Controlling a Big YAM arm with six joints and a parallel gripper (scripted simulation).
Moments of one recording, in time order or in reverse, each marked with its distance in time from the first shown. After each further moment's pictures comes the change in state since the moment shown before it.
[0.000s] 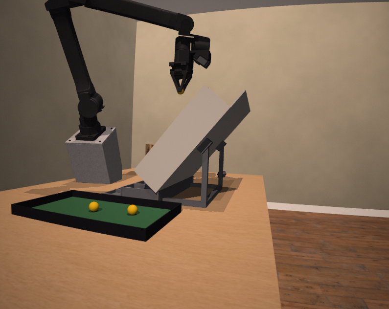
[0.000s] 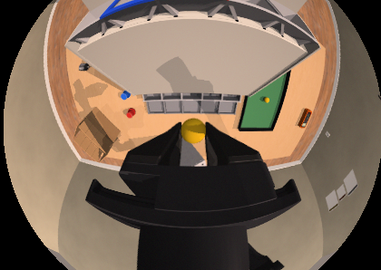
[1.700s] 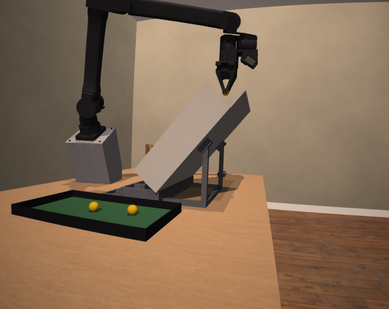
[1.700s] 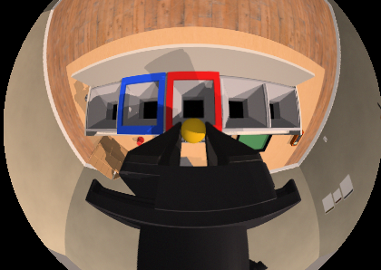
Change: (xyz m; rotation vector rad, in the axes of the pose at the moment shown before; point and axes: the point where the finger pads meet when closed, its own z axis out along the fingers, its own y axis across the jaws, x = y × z) arm -0.168 0.000 0.005 0.000 0.008 0.014
